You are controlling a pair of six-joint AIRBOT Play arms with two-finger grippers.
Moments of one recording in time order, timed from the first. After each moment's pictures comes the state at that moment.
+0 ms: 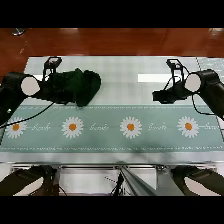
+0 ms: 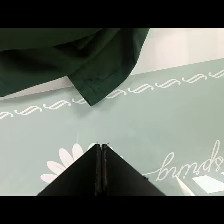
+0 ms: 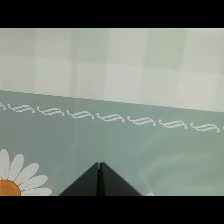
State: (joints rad) left arm -0.30 -1.11 1.01 1.49 -1.07 -1.67; right arm 0.24 -1.20 1.05 -1.53 1.10 1.76
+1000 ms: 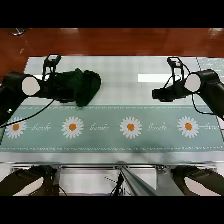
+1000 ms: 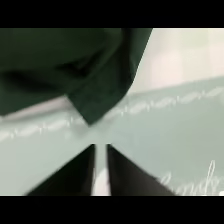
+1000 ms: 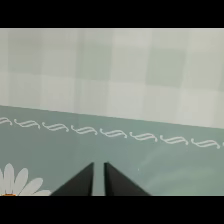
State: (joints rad) left arm -0.29 -1.12 1.01 1.49 -0.94 -1.67; right arm 0.24 -1.20 1.05 -1.53 1.03 1.76
